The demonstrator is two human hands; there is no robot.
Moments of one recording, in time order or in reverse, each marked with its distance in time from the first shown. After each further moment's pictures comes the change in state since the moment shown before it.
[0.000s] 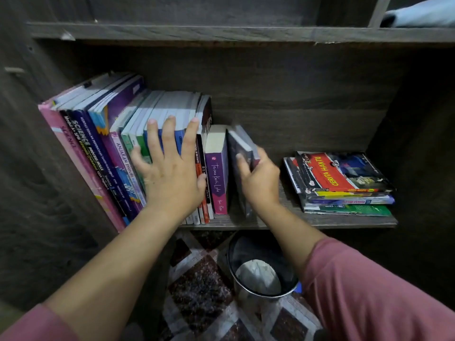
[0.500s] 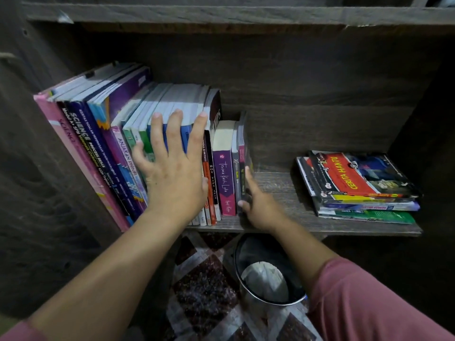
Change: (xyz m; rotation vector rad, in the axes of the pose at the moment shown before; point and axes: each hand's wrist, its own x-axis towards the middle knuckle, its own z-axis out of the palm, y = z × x) left_hand 0.001 -0.003 0.005 0.020 0.020 0.014; right_hand -0.011 0.060 0.014 -0.300 -0.711 0.223
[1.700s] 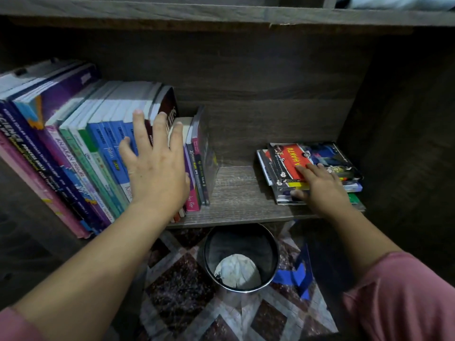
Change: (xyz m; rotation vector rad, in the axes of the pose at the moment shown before) left_hand 0.003 0.048 0.002 0.081 -0.068 0.040; right_hand -0.053 0.126 -0.142 -0.702 0.299 0.168
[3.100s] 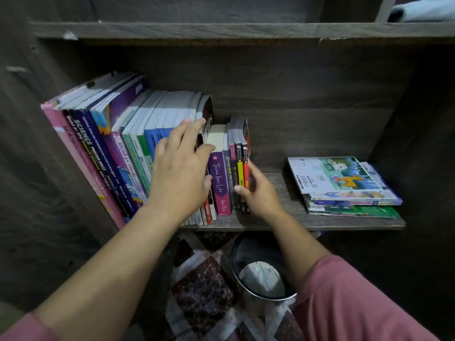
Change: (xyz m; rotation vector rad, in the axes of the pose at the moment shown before) left_hand -0.002 -0.046 -0.015 -0.148 0.054 0.182; right_hand 0.003 -0.193 0.025 1.086 -0.048 -0.106
